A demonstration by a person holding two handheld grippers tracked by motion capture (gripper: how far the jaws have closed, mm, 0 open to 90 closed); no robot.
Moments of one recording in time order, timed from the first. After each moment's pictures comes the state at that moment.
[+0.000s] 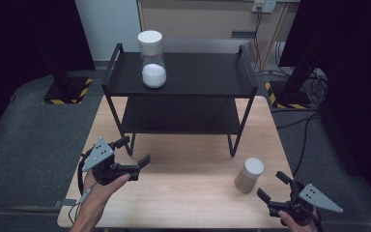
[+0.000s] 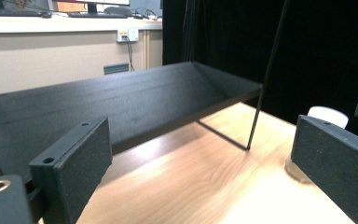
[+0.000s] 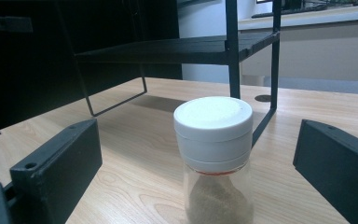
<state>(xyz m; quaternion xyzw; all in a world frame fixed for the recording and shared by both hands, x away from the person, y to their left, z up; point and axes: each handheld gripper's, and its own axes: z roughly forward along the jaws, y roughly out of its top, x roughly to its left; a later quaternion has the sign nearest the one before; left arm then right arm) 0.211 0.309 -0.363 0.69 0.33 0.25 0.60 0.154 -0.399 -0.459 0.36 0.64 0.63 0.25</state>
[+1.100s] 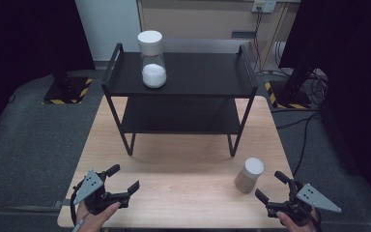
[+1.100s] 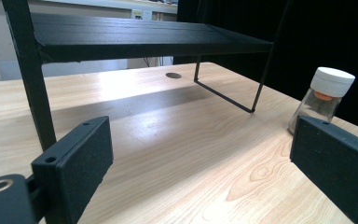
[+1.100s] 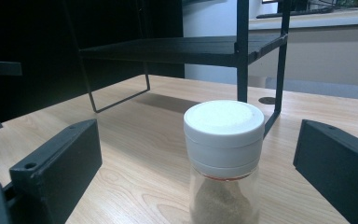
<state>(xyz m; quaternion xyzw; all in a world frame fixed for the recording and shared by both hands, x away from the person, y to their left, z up) 0.159 0.332 -0.434 0.67 0.38 0.23 0.60 0.155 -0.394 -0.454 0.35 0.66 0.62 0.25</state>
